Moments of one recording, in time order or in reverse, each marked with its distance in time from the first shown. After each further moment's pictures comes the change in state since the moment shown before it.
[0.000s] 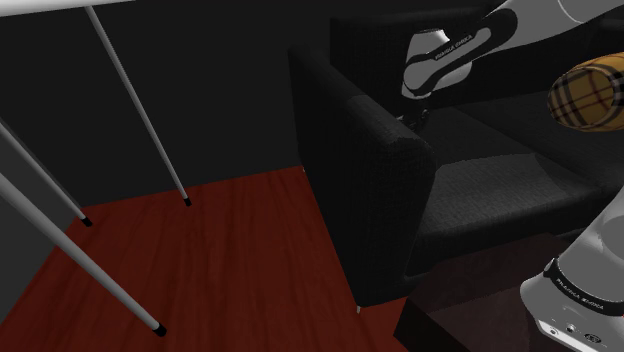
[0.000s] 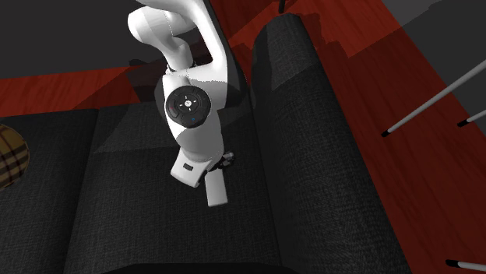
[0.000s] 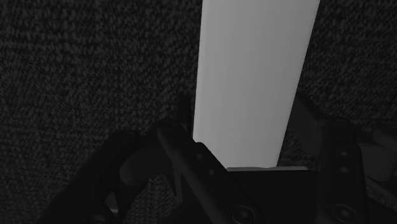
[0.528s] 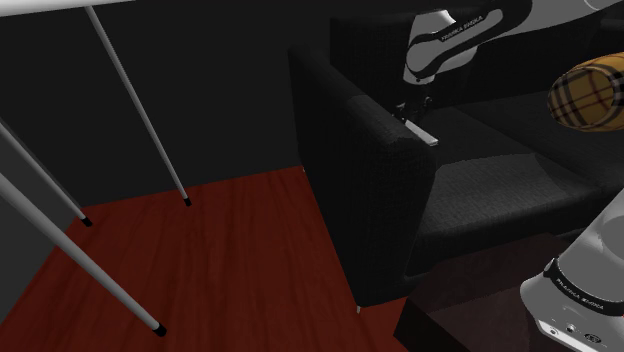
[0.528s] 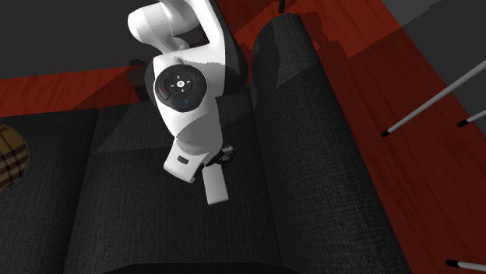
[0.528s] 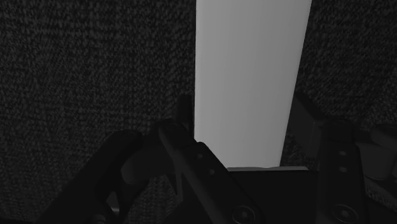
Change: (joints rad) arm 0.002 -0.052 0.001 0.055 -0.006 -0.107 0.004
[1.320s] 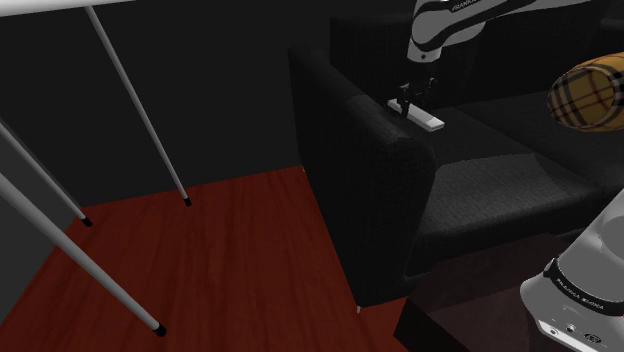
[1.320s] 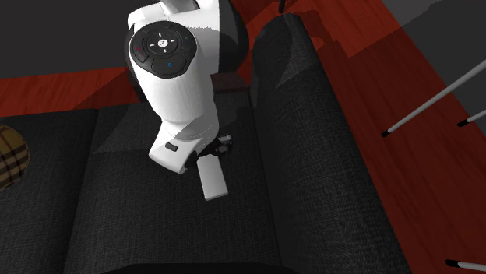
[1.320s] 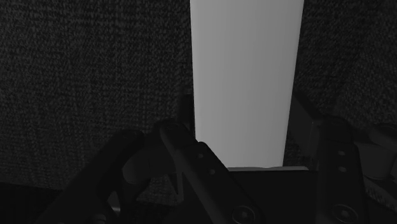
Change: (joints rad) arm 0.001 -0.055 0.000 0.096 -0.005 -0.151 -0.001
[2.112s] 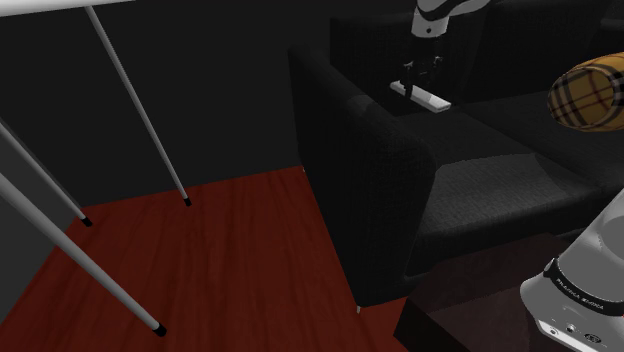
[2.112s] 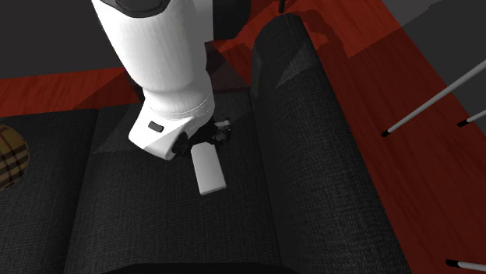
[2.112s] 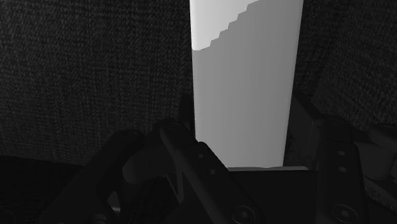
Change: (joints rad) arm 0.002 -0.028 0.002 0.128 -0.001 -0.155 -0.001
